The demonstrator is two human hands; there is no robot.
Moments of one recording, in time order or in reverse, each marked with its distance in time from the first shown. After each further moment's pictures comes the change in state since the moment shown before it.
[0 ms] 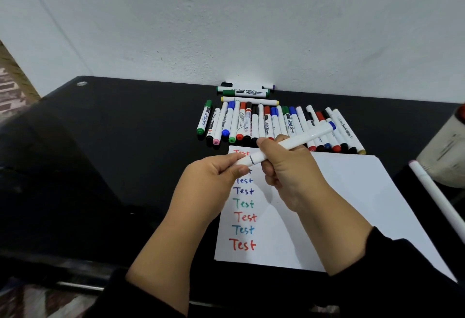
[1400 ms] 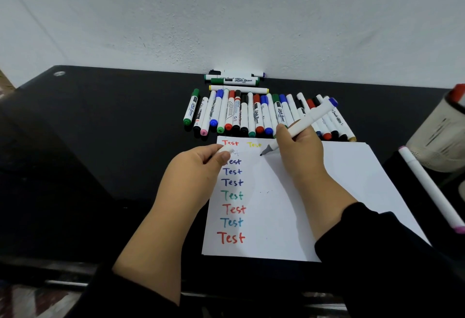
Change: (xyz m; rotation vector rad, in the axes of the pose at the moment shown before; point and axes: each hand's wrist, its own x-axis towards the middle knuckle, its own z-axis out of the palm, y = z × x) left_hand 0.018 -0.014 0.007 0.212 0.050 -0.033; right_hand 0.045 0.022 -0.044 -0.473 0.336 -0.280
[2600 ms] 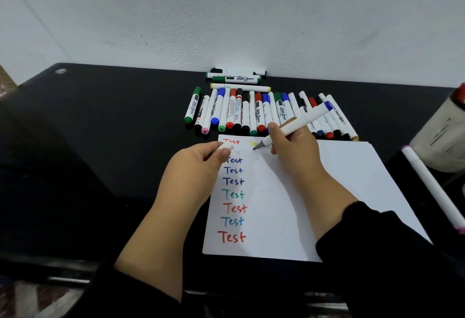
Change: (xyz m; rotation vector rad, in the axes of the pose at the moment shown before) left_hand -0.004 0.006 -0.002 -0.014 0.005 -0.026; right_hand 0.001 0.002 0.006 -0.001 -0.103 -0.042
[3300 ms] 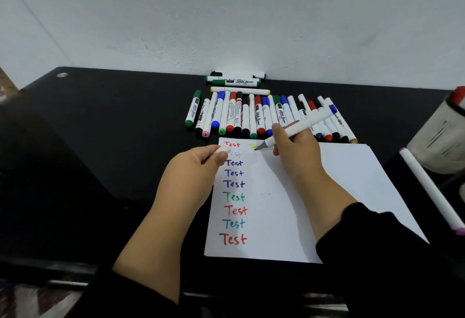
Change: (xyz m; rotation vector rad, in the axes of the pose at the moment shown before) left_hand 0.002 -0.002 -0.003 0.017 0.013 -0.009; right_hand -0.001 -0.004 -0.003 0.054 0.039 0.038
